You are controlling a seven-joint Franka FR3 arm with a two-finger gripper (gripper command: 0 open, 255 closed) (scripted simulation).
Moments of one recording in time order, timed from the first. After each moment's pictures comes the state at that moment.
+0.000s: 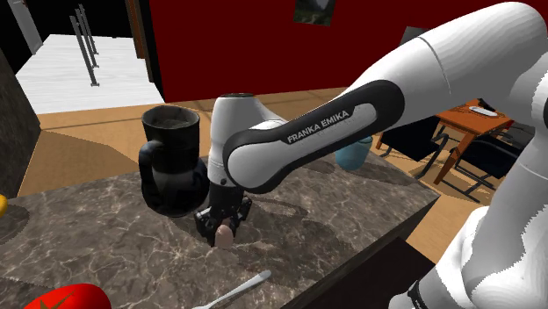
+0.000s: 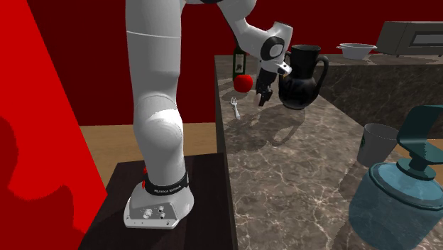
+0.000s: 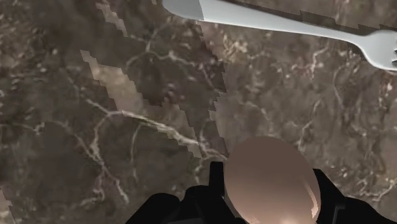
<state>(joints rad) 0.20 0.13 0.47 -2.14 0.20 2.25 0.50</state>
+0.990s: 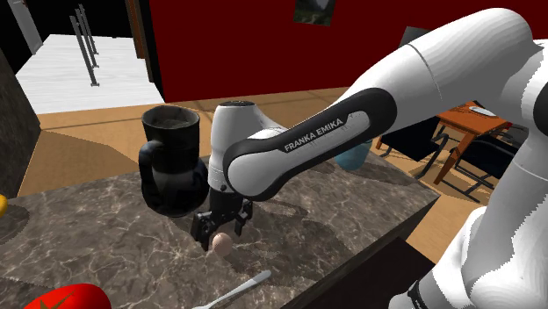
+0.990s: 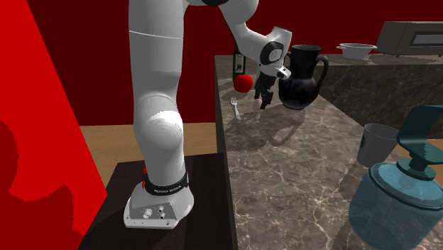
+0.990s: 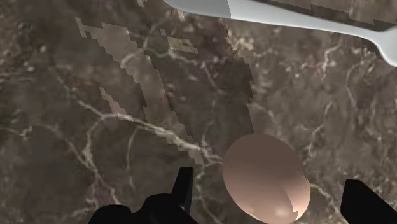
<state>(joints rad) 0.20 0.16 0.47 -2.15 0.19 2.29 0.50</state>
